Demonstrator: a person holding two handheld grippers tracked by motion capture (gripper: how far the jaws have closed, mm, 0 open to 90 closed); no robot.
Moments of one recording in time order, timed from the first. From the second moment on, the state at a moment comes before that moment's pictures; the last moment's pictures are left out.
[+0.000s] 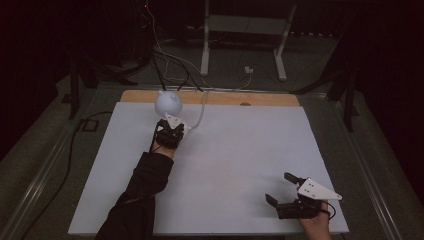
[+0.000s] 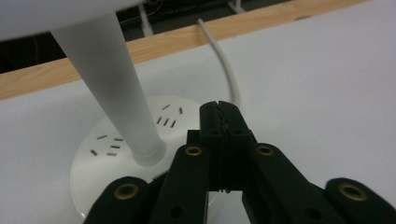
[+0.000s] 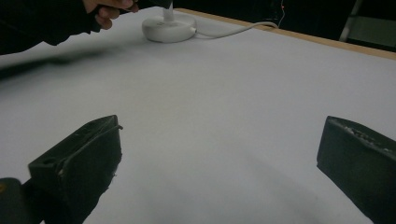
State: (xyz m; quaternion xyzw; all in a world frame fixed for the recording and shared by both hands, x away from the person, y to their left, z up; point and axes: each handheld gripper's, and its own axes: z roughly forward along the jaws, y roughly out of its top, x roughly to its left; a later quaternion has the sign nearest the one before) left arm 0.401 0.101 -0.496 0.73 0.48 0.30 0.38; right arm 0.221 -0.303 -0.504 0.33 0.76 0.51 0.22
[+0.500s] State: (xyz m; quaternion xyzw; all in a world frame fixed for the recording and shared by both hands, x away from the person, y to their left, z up) left arm 0.410 0.095 -0.510 0.76 0.46 0.31 0.35; right arm 0.221 -0.304 -0.504 0.33 0.76 0.51 0.22
